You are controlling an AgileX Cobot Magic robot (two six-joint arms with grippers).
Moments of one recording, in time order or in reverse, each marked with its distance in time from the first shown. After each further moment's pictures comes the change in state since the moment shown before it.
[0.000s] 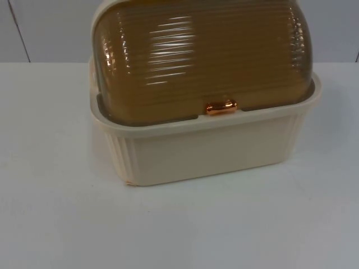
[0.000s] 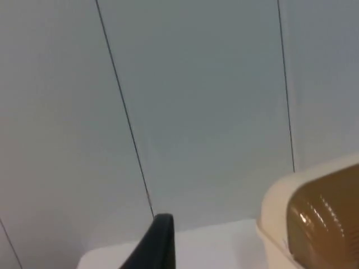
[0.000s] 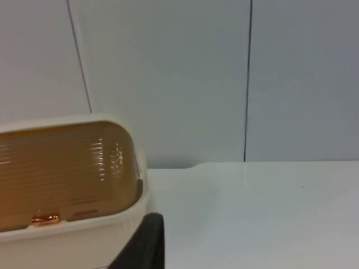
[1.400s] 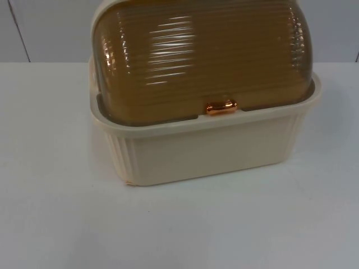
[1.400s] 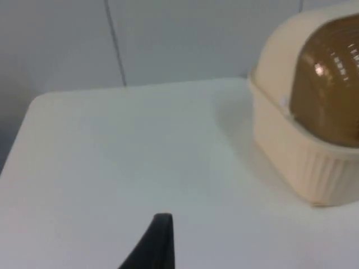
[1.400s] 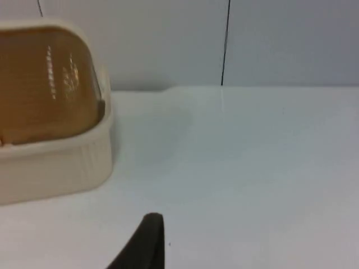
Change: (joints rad) right arm 0.000 0.001 0.247 -0.074 -0.036 -0.012; left arm -0.061 -0.010 0.479 0.093 -0.090 -0.163
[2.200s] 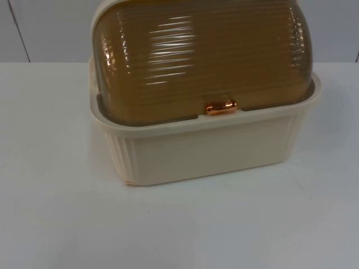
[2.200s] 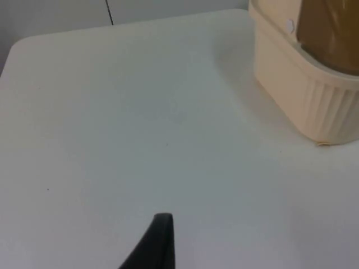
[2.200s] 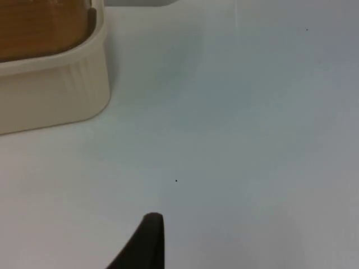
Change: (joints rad) right arm 0.020 0.003 0.206 -0.005 -0.034 0.032; left arm -0.044 0.000 0.102 0.017 0.030 0.010
